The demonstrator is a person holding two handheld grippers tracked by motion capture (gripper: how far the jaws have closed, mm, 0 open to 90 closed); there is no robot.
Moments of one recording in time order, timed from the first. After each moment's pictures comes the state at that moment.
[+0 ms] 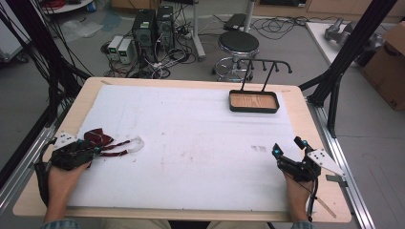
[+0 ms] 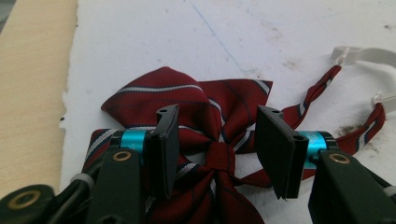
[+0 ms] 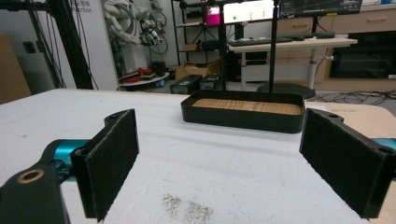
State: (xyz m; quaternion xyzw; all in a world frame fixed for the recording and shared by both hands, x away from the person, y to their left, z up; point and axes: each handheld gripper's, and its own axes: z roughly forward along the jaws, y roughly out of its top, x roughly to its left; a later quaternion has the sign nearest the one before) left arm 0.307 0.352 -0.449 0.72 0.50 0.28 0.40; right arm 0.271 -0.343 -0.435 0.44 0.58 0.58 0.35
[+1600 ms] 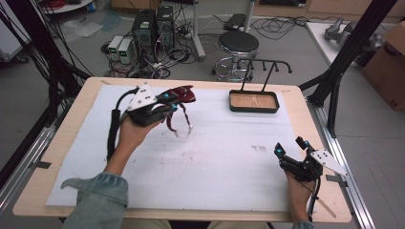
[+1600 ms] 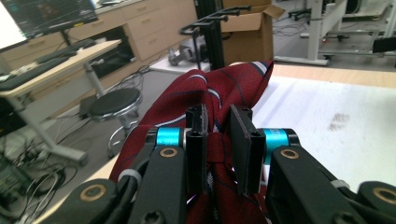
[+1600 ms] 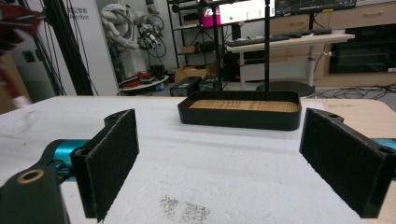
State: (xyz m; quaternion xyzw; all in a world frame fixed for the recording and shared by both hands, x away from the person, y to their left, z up) left arm 0.386 0.117 -0.314 0.76 0.17 0.27 0.57; right arm 0.271 -0.348 -0.436 0.46 0.57 0.59 0.35
